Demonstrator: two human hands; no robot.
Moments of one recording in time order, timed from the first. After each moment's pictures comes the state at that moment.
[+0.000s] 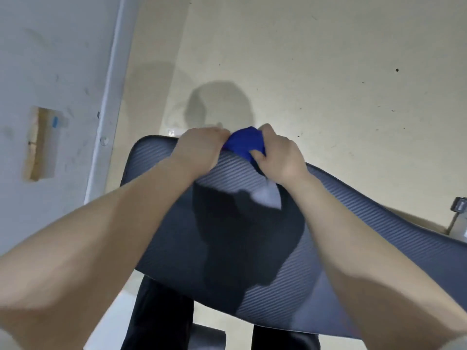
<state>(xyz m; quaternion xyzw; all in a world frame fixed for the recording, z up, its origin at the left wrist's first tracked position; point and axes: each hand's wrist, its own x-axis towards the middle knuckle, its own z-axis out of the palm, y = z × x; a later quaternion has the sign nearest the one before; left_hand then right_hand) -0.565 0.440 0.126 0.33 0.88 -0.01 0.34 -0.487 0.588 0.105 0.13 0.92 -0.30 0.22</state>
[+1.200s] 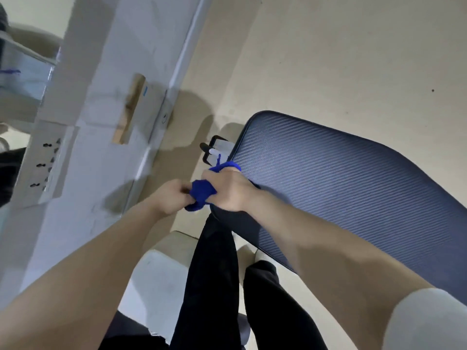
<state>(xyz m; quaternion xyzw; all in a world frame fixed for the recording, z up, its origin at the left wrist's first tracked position) -0.510 0.129 0.134 -0.04 0.78 0.32 0.54 -0.491 0.290 0.136 -0.08 0.84 -0.33 0.42</state>
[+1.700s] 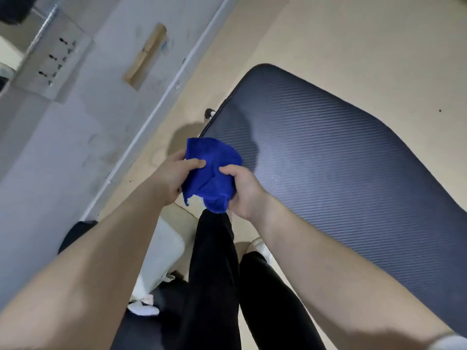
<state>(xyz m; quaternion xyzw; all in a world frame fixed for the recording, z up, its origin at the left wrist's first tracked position) -0.381 0.172 0.170 -0.34 0.61 0.61 0.37 -0.354 0.316 0.177 0.42 0.26 -0.78 0.39</state>
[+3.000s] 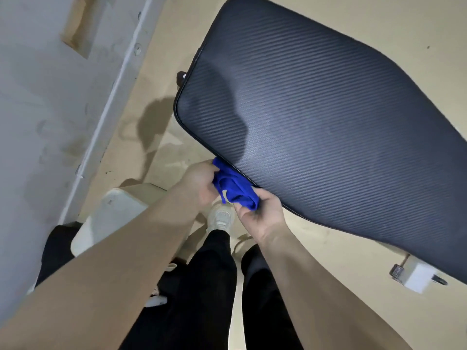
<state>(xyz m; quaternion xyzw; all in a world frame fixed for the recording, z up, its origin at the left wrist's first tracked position) -0.325 0.233 0.111 -0.50 0.46 0.61 0.41 -0.249 0.326 0.124 0.59 0.06 -0.80 0.13</state>
